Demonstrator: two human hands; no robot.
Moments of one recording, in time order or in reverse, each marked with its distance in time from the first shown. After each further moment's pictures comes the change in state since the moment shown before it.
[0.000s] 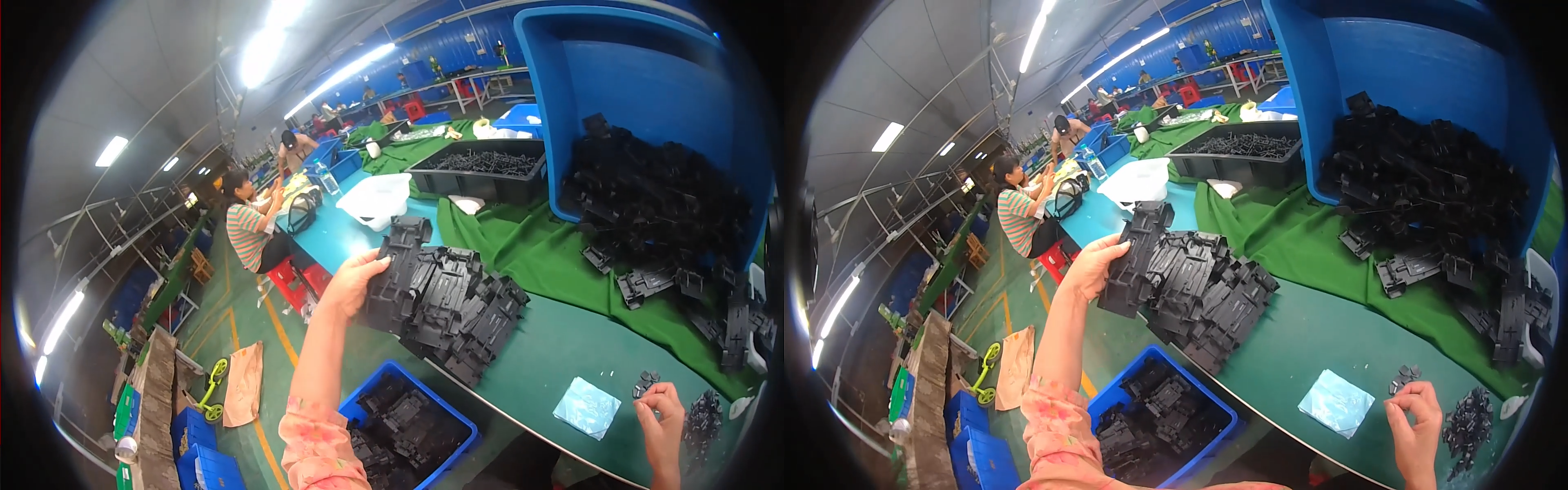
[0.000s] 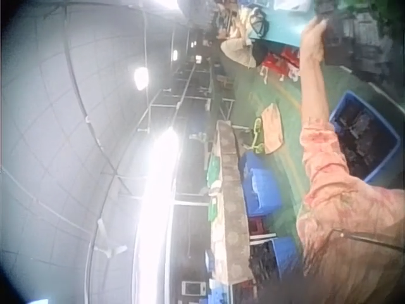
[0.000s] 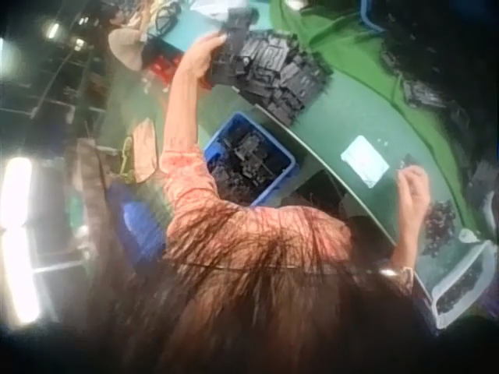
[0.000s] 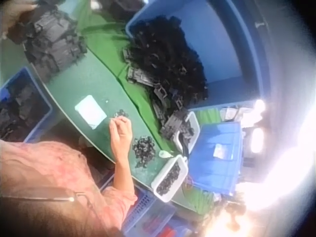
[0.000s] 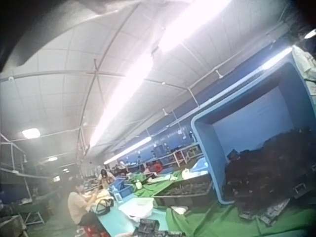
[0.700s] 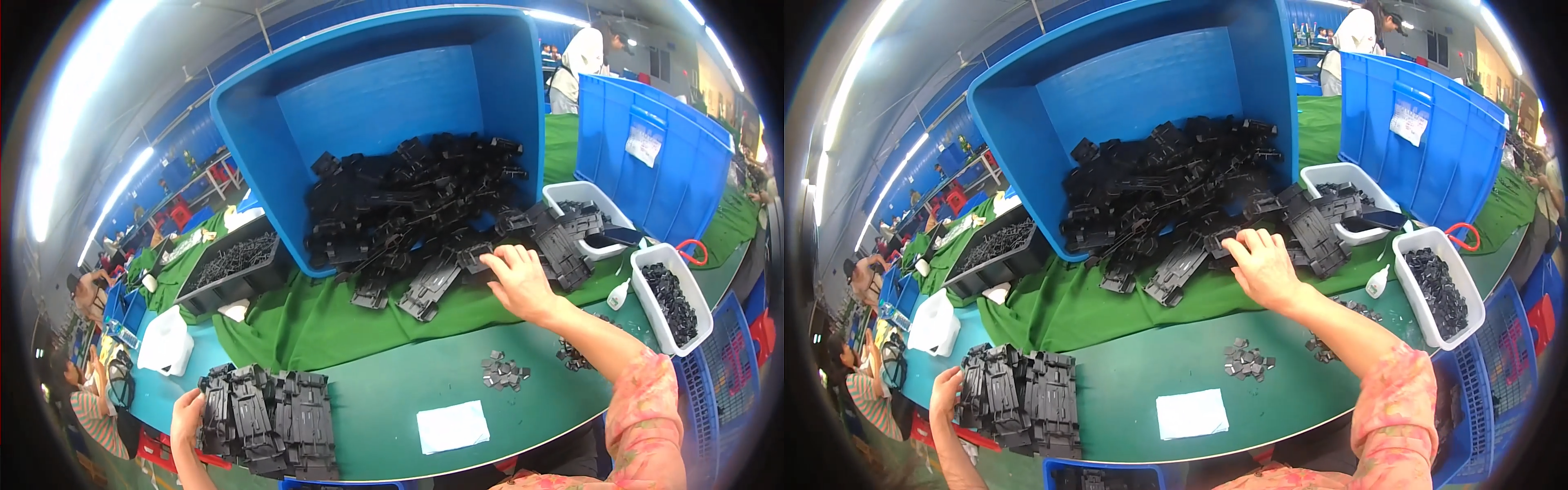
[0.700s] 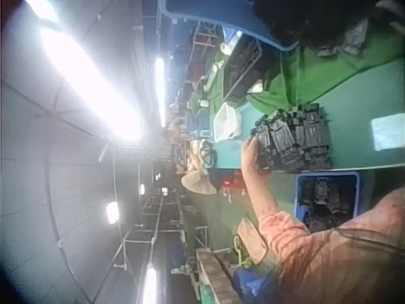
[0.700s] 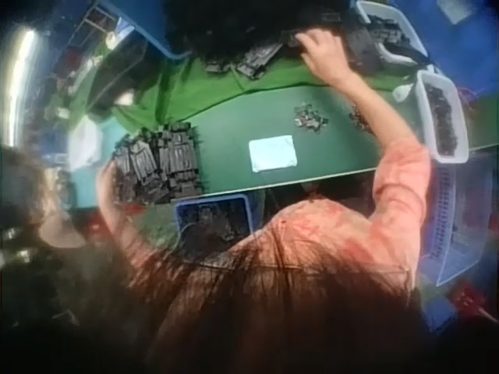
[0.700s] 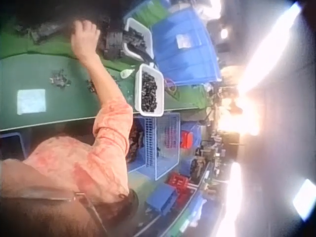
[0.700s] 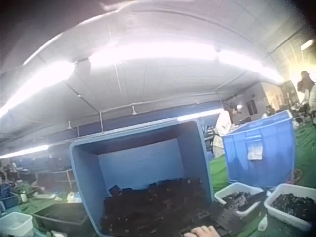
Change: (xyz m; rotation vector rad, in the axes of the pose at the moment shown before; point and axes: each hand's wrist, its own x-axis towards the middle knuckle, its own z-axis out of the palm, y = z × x) left_hand 0.093 -0.030 -0.039 0.787 0.186 -0.090; right_hand 0.134 0.059 -0.052 -0.994 0.303 -0.455
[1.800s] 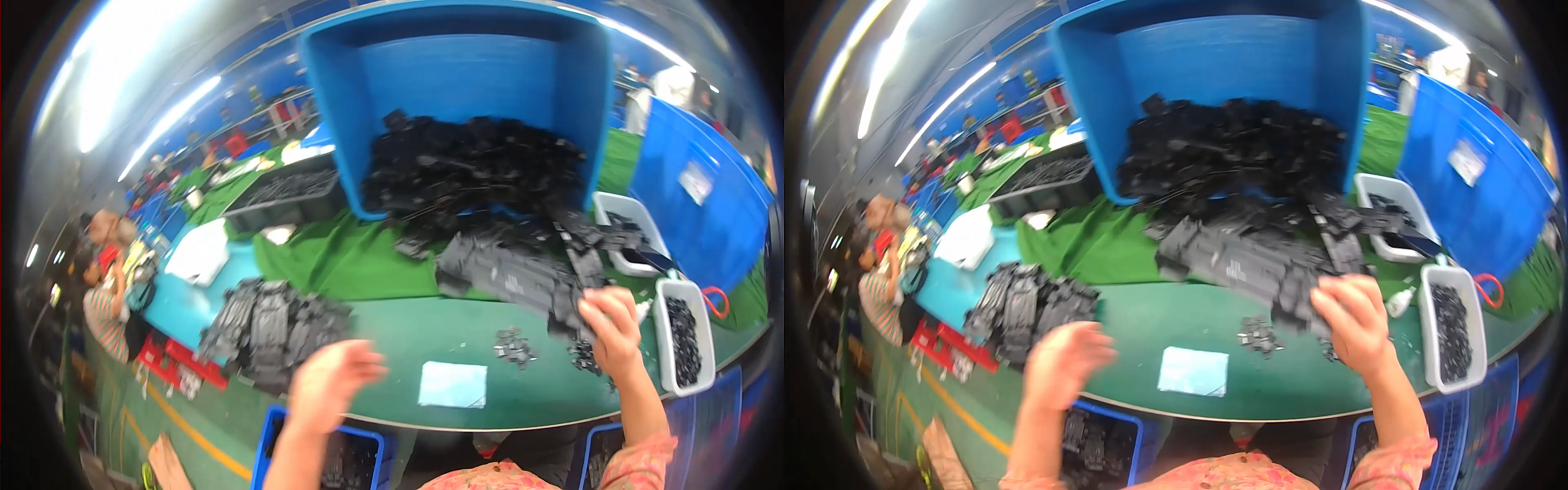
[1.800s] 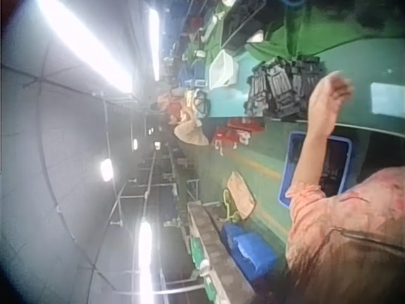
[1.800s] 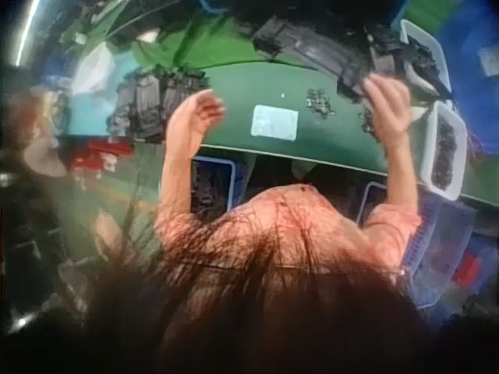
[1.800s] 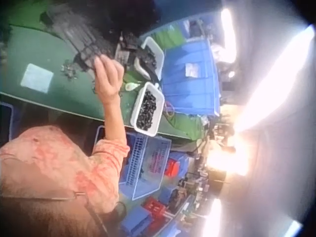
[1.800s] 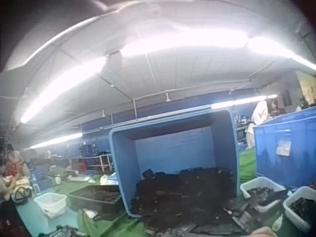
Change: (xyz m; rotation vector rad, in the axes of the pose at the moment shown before) left_hand -0.208 0.090 0.171 -1.035 -0.570 0.192; right_hand -0.066 -0.013 -0.121 0.187 0.288 -0.374
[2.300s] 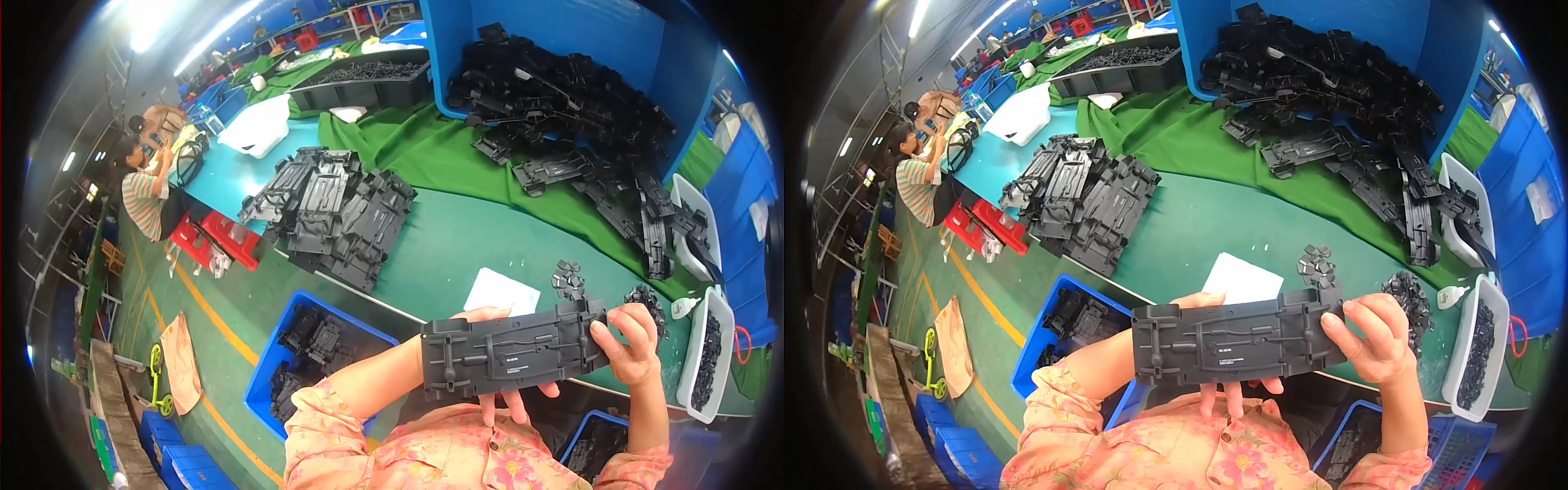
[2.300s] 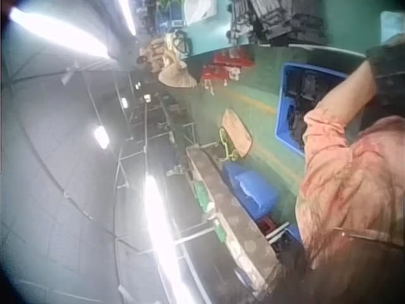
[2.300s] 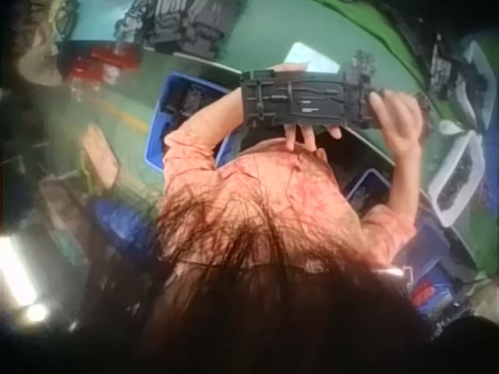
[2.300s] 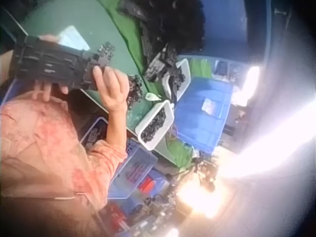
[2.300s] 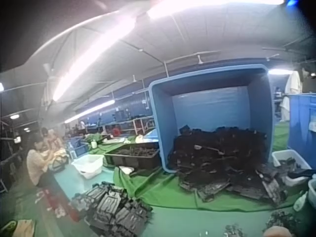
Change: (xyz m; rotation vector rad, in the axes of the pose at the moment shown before) left_hand -0.007 -0.073 0.068 -0.786 -1.016 -0.774; right_hand -0.018 -0.038 0.015 0.274 -0.127 -0.317
